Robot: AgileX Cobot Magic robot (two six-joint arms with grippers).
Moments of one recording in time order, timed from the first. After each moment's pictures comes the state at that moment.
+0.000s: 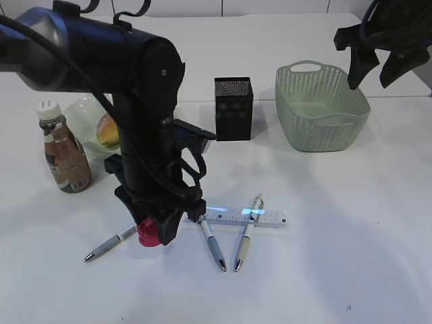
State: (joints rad) left arm -0.68 2.02 -1.49 -0.02 1.19 -0.11; right arm 0.08 1.91 -1.83 -0.02 1.25 0.08
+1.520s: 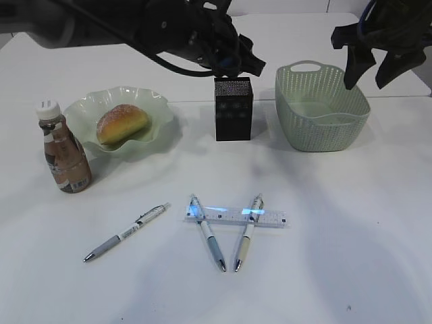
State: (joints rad) left arm -0.63 2.07 -1.74 0.25 0.29 -0.15; right arm 0.08 1.91 -1.83 0.02 1.25 0.08
